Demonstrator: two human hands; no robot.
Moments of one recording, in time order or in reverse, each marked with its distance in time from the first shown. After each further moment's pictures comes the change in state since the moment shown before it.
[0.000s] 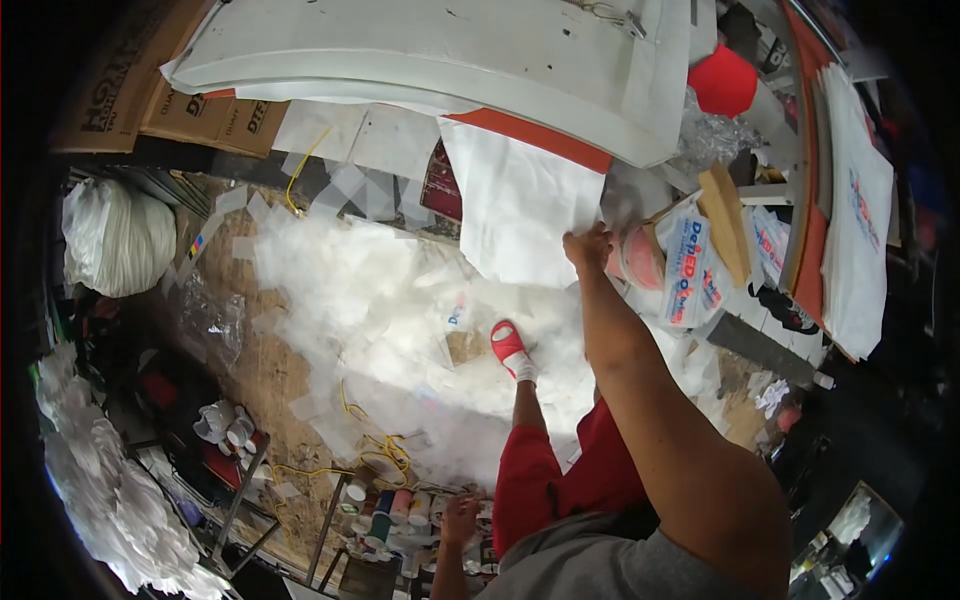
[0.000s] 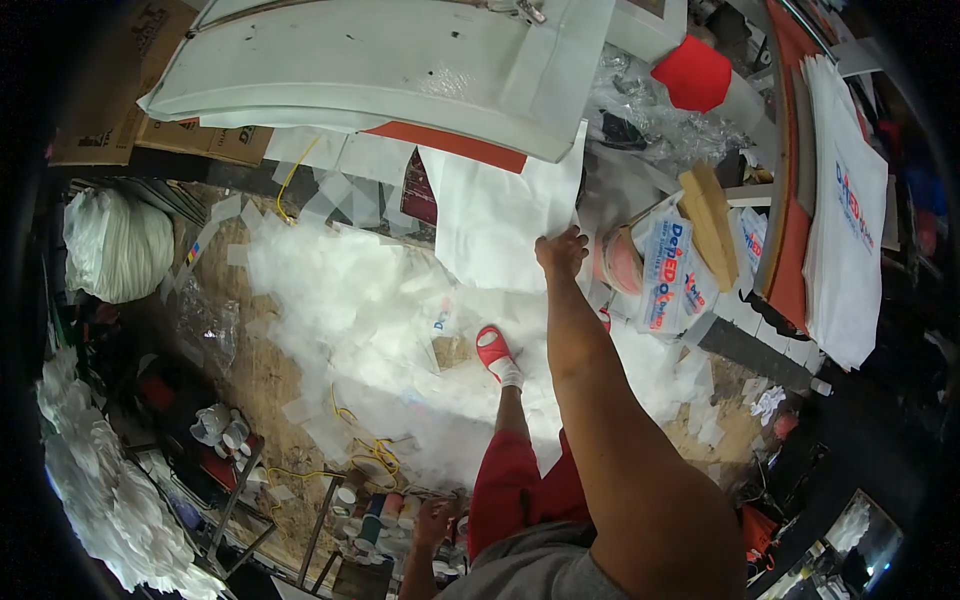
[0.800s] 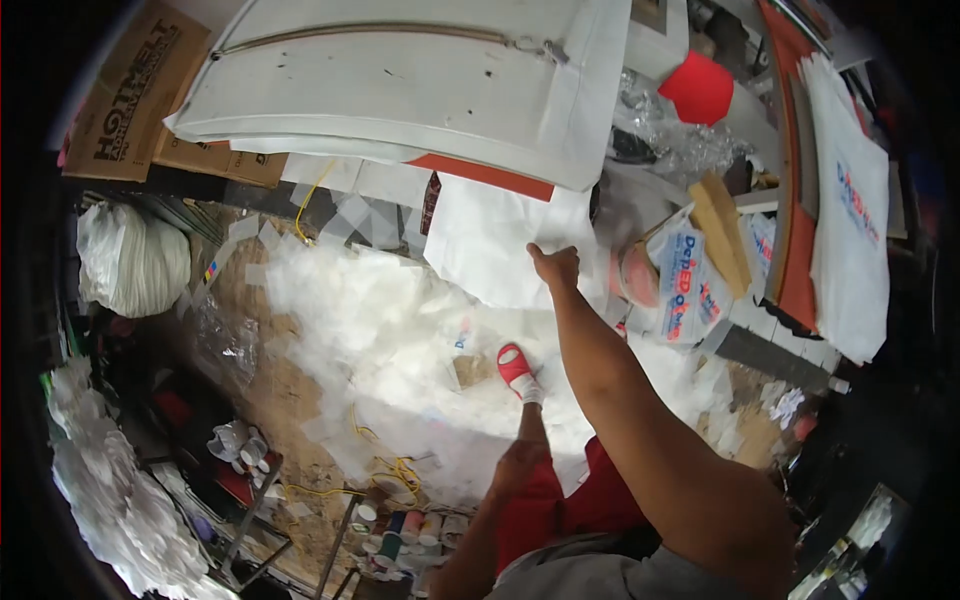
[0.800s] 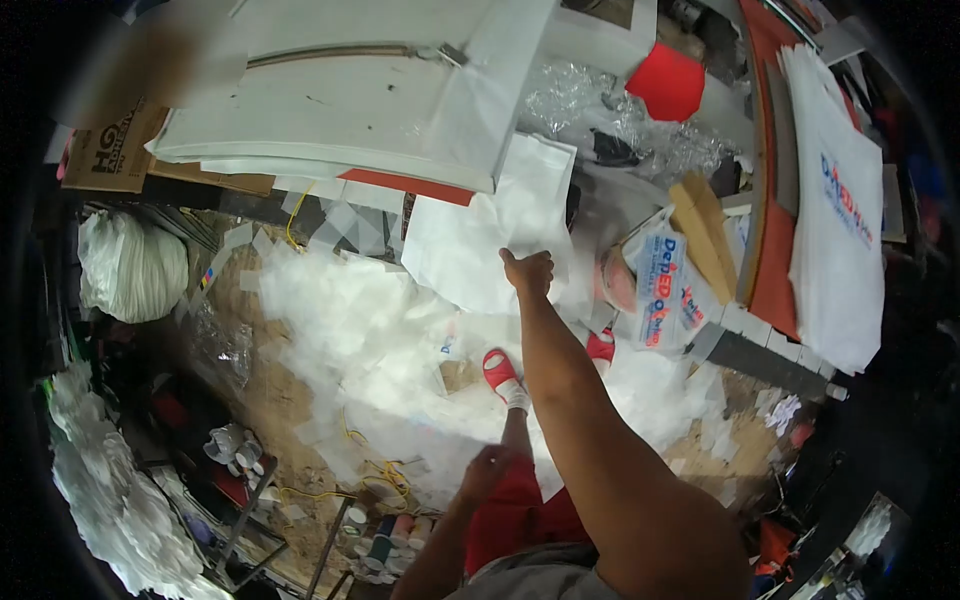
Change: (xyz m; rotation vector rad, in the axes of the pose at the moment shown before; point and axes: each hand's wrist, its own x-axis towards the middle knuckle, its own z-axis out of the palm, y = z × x) left_hand 0.102 0.128 0.115 0.311 -0.173 0.351; right_hand -0.021 -0.035 0.001 0.233 -0.200 0.091
